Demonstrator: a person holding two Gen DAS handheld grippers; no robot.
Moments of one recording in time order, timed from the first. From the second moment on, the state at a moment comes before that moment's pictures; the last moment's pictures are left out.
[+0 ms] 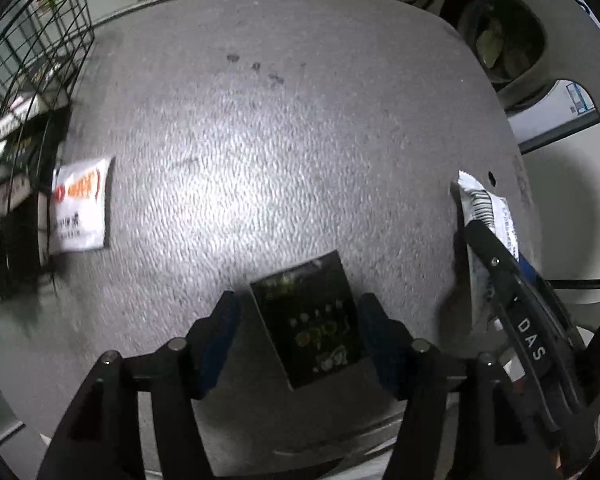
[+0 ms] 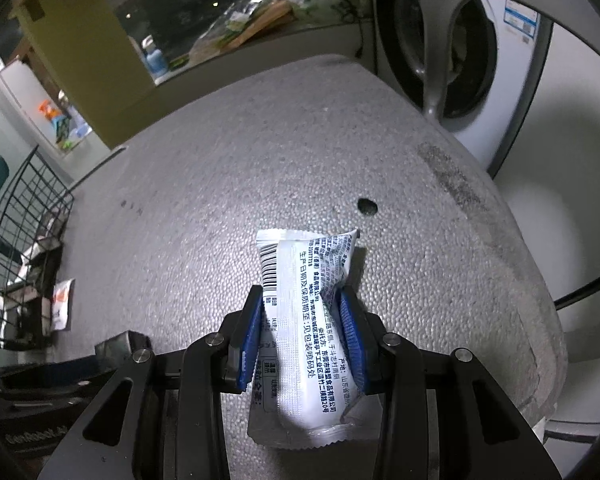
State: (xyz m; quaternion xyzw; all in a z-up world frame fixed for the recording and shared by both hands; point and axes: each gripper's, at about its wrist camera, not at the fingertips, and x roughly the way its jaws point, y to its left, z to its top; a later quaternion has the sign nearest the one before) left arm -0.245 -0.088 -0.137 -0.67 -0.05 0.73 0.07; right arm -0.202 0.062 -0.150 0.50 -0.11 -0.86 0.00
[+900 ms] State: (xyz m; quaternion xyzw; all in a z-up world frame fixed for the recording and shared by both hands) left arm -0.237 -0.334 0.011 -0.52 -0.15 0.83 -0.11; right arm -0.207 -0.220 0.012 0.41 0.01 -0.83 0.37
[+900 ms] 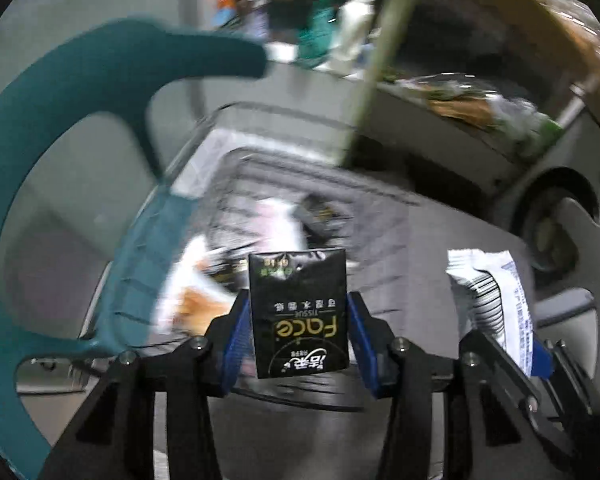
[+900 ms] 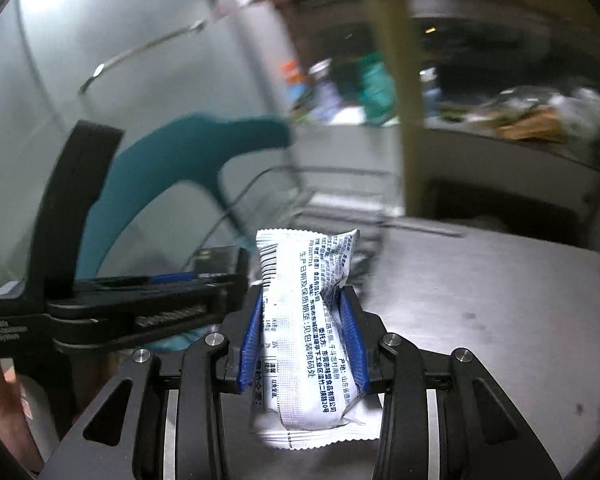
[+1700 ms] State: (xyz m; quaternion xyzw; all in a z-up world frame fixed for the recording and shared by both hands) left arm -0.220 -0.374 -0.011 -0.52 -0.19 0.82 -0.12; right arm -0.208 -0.264 -0.007 0.43 0.04 -0.83 0.35
